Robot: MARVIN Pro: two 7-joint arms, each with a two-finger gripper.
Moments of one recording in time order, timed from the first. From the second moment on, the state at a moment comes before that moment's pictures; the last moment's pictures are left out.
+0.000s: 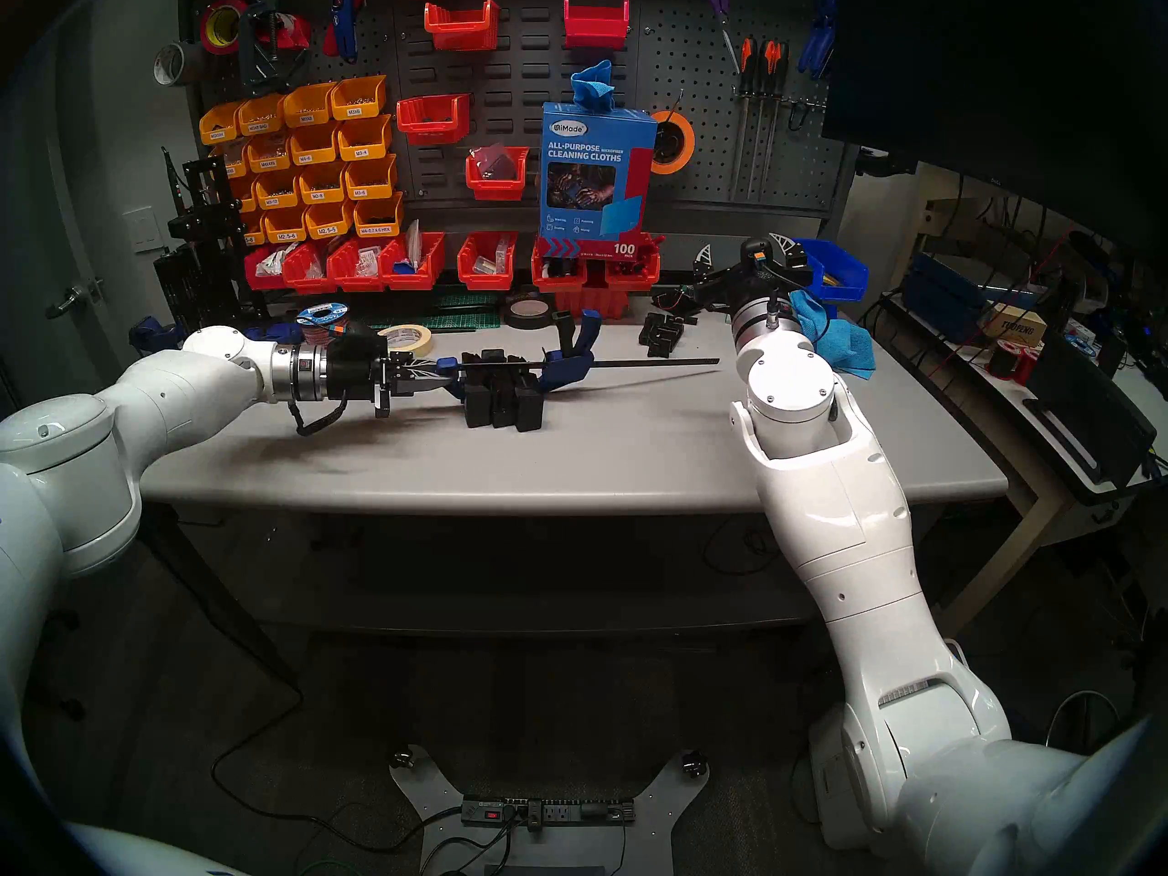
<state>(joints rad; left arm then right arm) 0.29 -1.02 0.01 -0.34 -1.36 -0.49 -1.35 -1.14 -1.21 1.38 -1.58 0.06 0.16 -0.21</state>
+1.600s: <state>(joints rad) 0.29 -1.07 0.01 -0.25 -1.36 -0.45 -1.39 -1.20 -1.19 1.39 -1.62 0.08 0.18 -0.18</state>
